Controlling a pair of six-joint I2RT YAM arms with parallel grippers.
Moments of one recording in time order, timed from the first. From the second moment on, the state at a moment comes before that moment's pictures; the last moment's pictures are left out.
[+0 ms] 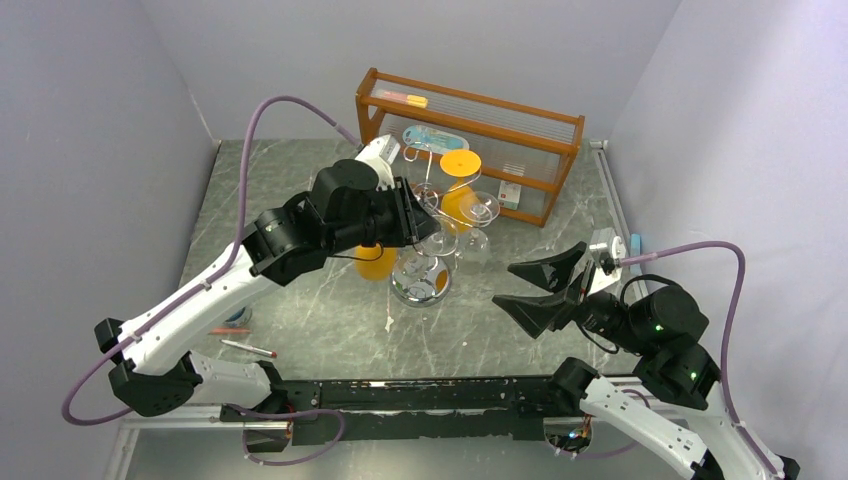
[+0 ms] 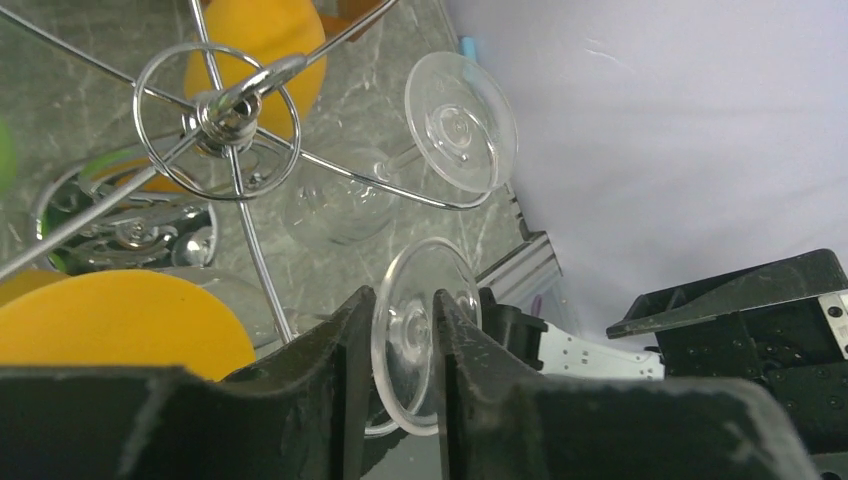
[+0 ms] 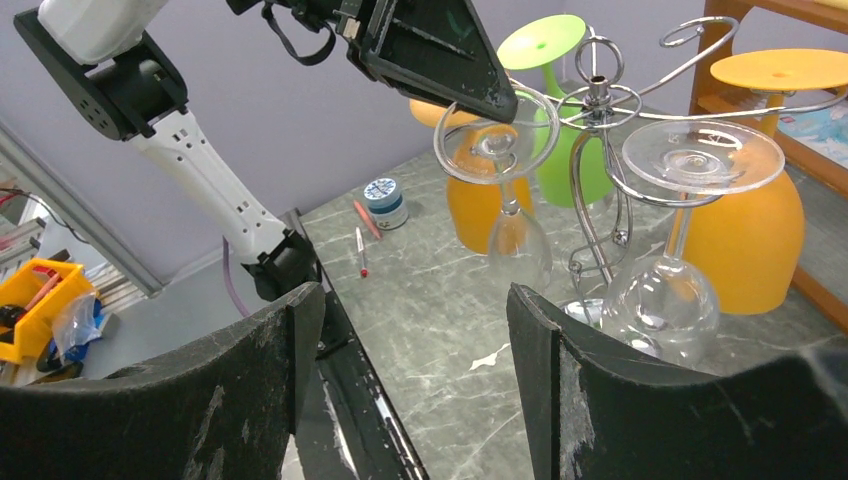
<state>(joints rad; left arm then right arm) -0.99 1.29 1.56 -0.68 -0.11 -0.83 0.81 0.36 0.89 -0.39 -0.23 0.27</state>
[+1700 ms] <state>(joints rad) -0.24 1.42 1.47 -0.49 -0.18 -0.49 0.81 0.41 0.90 -0.44 -0.08 0.36</state>
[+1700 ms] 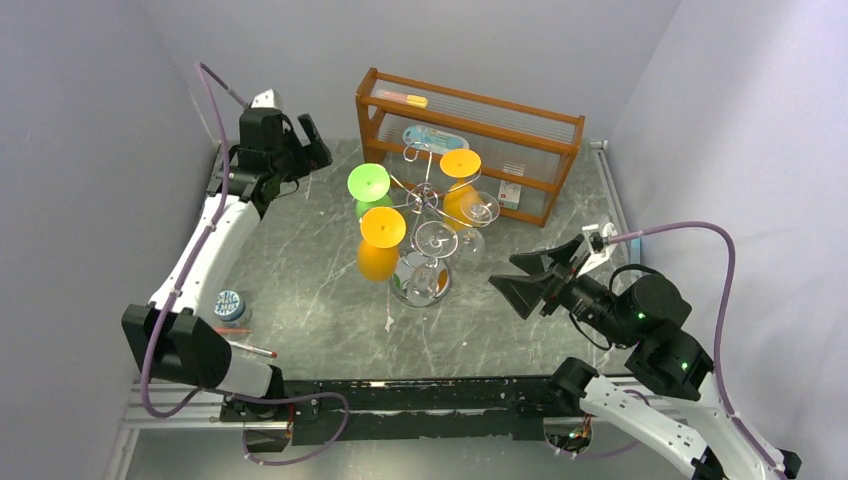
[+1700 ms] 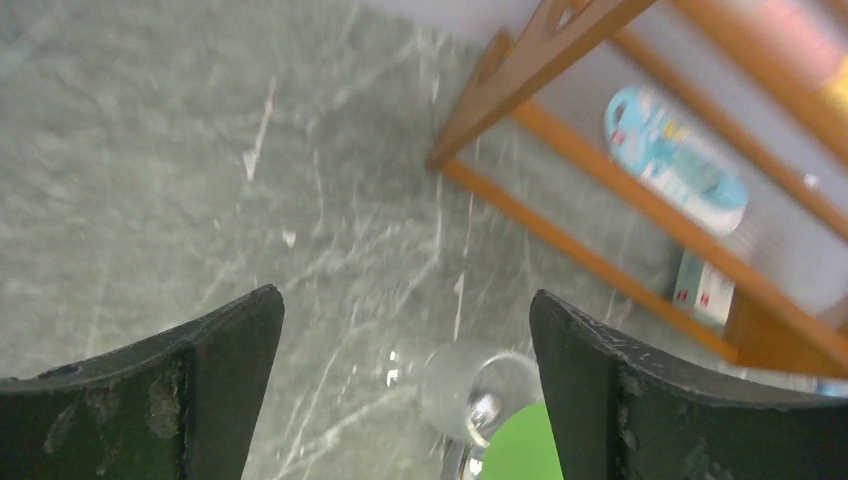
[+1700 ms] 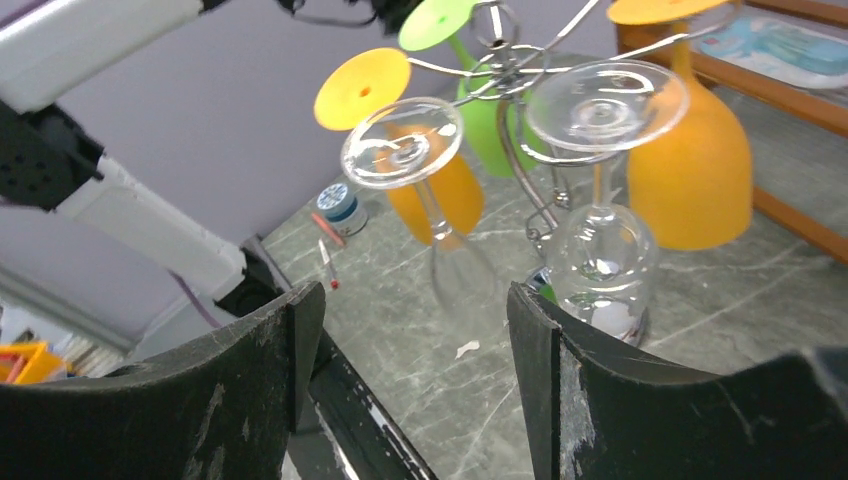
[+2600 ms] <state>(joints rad) -0.16 1.61 1.30 -0.52 0.41 -0.37 0.81 0.36 0.76 -0.48 0.21 0.56</state>
